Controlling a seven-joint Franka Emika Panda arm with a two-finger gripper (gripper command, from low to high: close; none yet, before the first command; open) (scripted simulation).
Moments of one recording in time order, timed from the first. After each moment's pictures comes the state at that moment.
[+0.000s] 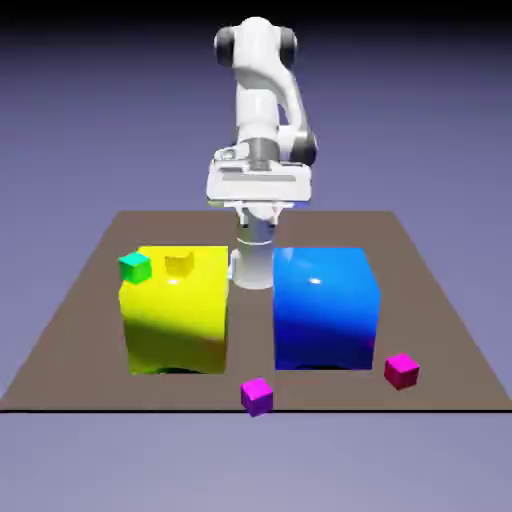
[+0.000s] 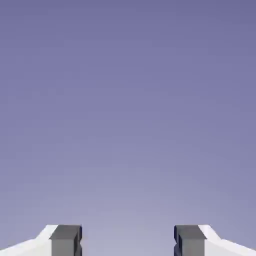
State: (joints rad) arm 0.02 -0.53 -0.01 -2.78 0.00 3.01 0.72
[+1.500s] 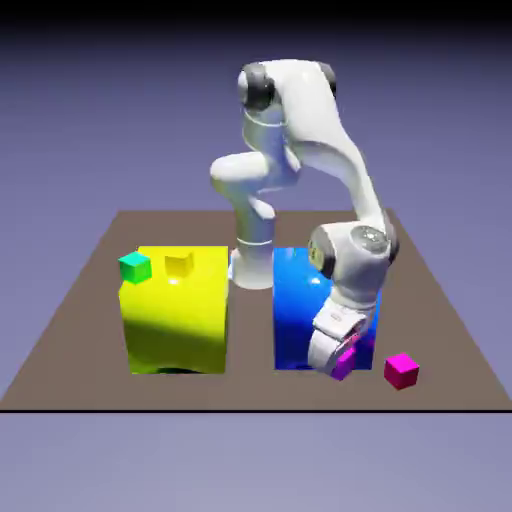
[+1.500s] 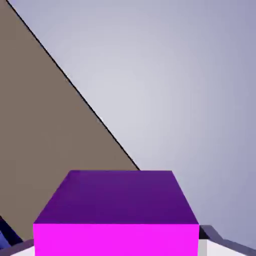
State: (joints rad) arm 0.43 0.39 0.04 -2.04 -0.18 2.36 0.23
